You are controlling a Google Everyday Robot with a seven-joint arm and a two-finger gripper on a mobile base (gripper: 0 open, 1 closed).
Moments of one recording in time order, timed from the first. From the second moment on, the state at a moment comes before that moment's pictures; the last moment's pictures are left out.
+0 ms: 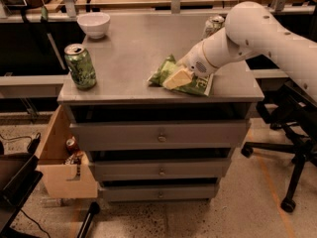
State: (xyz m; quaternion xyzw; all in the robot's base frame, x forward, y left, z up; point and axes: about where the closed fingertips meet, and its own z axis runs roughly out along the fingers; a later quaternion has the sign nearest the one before) arm 0.669 -0.060 0.838 -0.51 0.77 0.16 0.34
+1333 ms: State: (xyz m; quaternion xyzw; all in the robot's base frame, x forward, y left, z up) arm 0.690 -0.059 0.893 -0.55 0.78 0.08 0.29
